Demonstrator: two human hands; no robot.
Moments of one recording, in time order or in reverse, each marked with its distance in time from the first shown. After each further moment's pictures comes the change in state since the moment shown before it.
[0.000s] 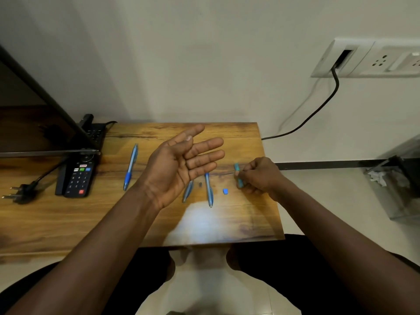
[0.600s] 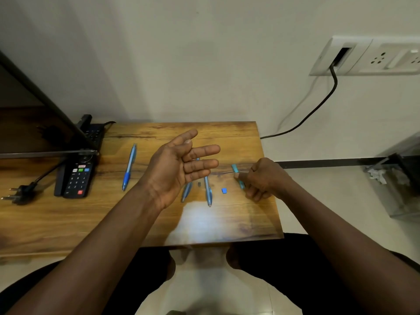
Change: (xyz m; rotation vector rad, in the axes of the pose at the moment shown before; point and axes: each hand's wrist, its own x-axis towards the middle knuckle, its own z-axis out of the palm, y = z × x) left_hand 0.004 -0.006 0.001 0.144 0.097 -0.034; right_hand 0.006 0.005 -0.010 -0.251 -0.095 0.054
